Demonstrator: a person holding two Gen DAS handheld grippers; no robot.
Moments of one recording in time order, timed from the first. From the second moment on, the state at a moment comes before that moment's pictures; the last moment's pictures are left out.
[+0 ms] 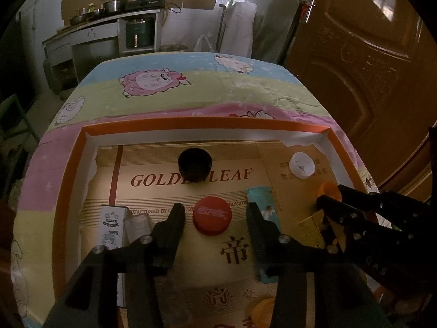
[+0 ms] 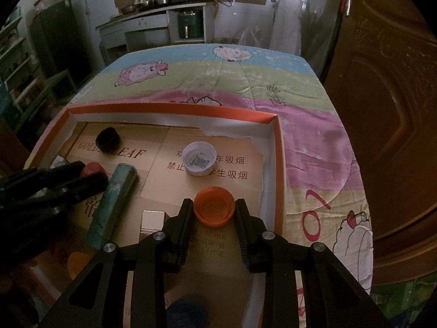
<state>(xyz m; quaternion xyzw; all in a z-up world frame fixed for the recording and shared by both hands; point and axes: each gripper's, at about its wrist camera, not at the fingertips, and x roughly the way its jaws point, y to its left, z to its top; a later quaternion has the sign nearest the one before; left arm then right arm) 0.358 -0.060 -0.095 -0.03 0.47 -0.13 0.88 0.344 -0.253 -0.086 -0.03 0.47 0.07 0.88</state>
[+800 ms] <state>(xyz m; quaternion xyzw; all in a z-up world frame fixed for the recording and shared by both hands) 0.326 -0.045 -0.062 -0.04 0.43 -0.12 0.89 0.307 -0.254 -0.055 0.00 0.44 0.07 0.89</state>
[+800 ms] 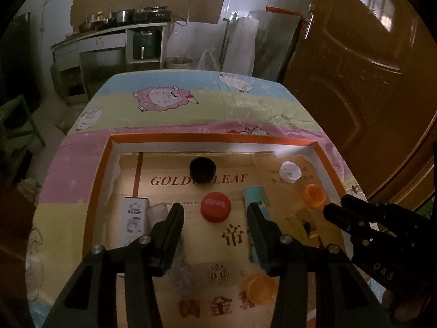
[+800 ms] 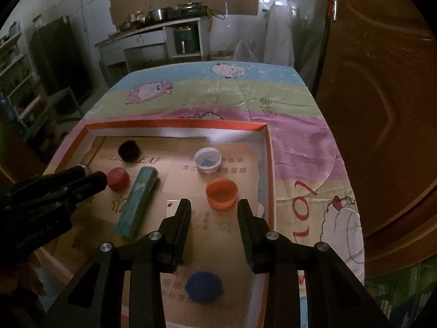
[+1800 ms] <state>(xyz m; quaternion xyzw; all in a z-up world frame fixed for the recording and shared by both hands) 0.233 -0.027 -0.015 -0.03 0.38 -0.09 0.92 0.214 -0.238 -0.007 0.00 0.40 0.04 0.92</state>
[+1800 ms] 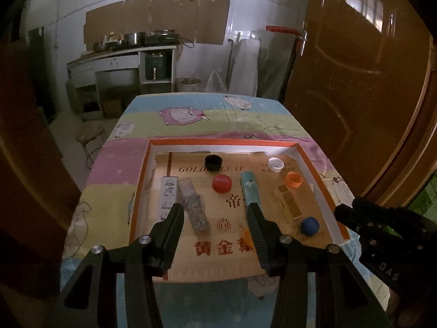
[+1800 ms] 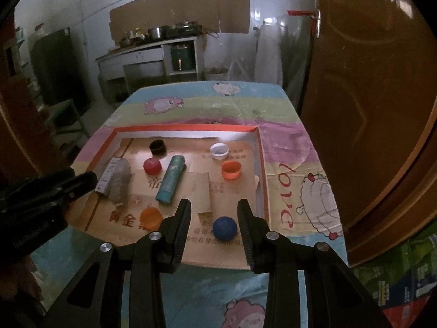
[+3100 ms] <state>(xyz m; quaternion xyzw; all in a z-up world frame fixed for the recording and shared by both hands) 0.107 -0.005 0.021 -0.02 0.32 -0.04 0.95 0.094 -0.205 0.026 -0.02 0.34 0.03 0.94</state>
